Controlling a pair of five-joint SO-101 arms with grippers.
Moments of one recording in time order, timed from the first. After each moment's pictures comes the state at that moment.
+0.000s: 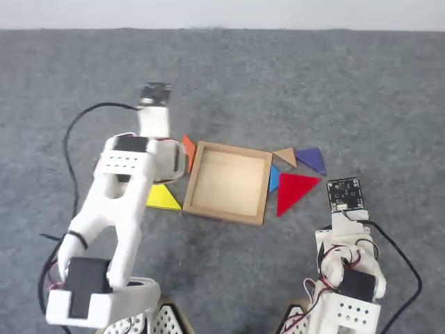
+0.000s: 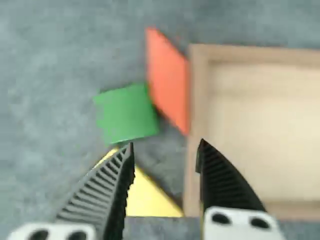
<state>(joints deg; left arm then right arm) -2.7 -7.9 35.1 58.3 7.9 11.3 -102.9 95.7 70.6 20.4</state>
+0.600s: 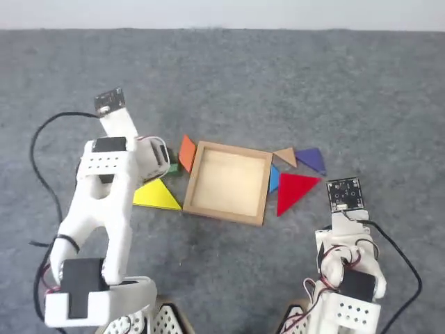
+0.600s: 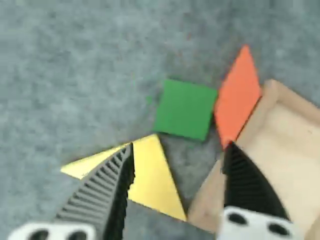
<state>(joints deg) -9.1 -7.9 35.7 62.0 24.6 11.3 -102.9 95.7 70.6 20.4</state>
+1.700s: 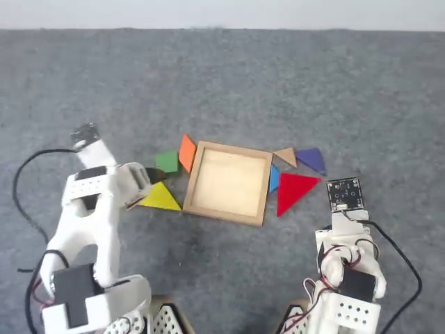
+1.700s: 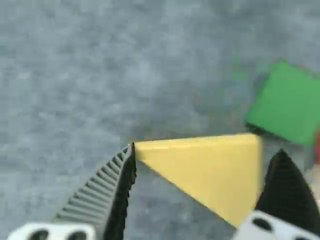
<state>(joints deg) -21.2 -9.8 52.6 50.2 22.6 11.3 -102.9 95.7 70.6 20.4</state>
